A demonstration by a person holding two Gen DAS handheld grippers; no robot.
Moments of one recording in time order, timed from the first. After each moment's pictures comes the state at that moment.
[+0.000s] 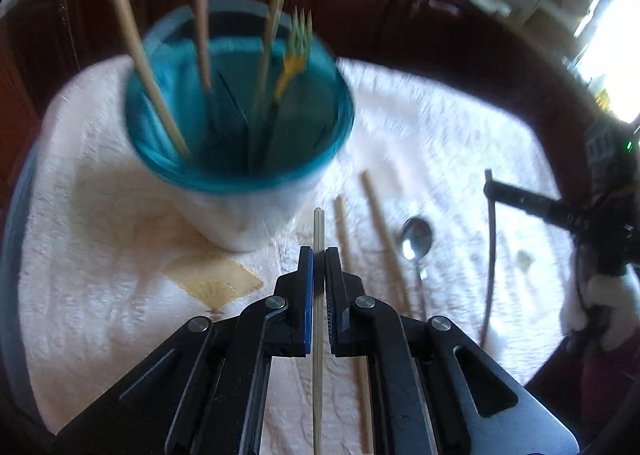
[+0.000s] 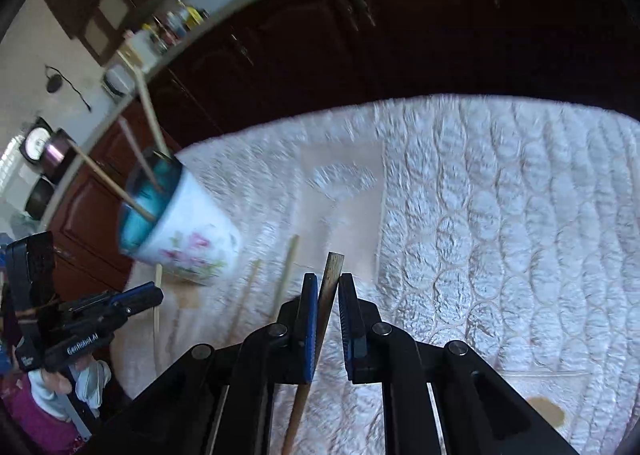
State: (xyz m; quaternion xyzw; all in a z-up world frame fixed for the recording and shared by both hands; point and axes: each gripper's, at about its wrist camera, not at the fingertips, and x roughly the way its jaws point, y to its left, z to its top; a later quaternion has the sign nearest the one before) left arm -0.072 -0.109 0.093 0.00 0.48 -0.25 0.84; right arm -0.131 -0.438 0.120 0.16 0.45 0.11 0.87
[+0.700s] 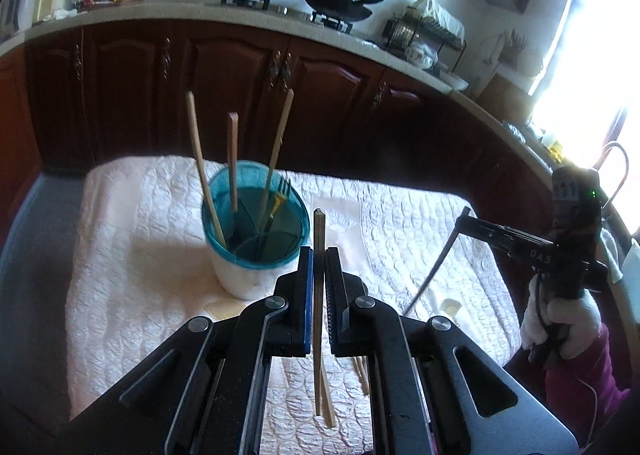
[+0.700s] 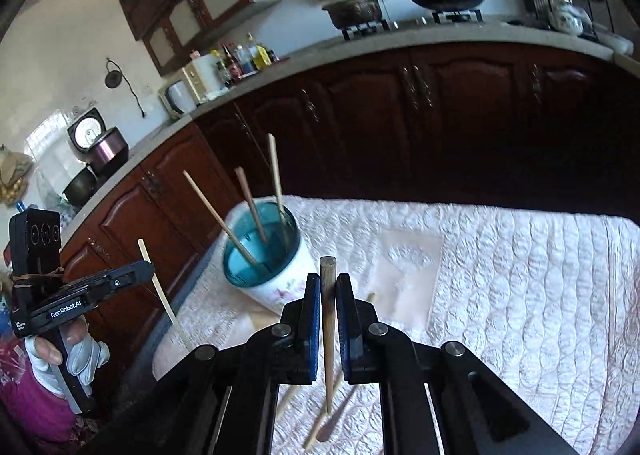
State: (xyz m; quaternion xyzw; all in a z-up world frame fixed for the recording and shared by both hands) left arm -0.126 -0.047 0.215 -0.06 0.37 -0.29 0.88; right arm -0.177 -0.387 0.229 0.11 0.36 0.16 0.91
